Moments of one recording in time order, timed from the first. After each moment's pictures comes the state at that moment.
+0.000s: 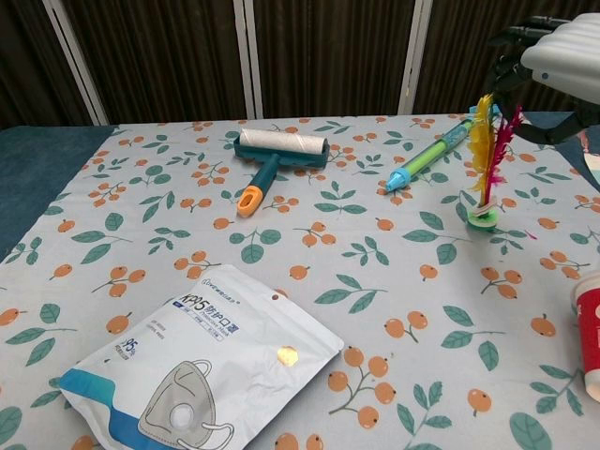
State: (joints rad) left arm -0.08 -1.12 -0.04 -1.63 1.46 1.47 0.10; right arm 0.66 -1.36 0.13 -1.26 -1.54 1.18 -0.30
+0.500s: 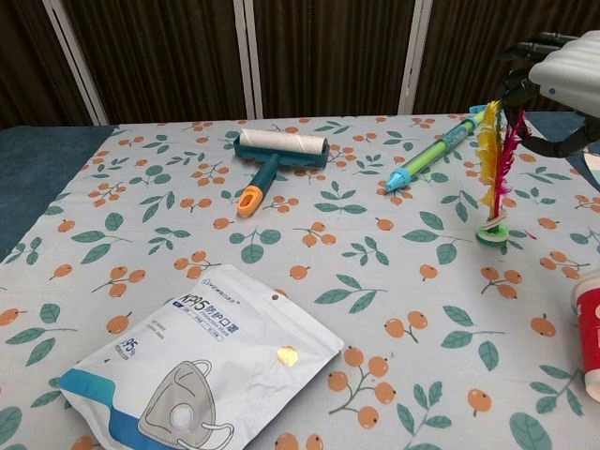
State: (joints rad) left arm -0.08 -1.12 -0.04 -1.63 1.46 1.47 0.10; right arm 0.64 -1.38 0.12 -1.24 -1.52 1.18 -0.31
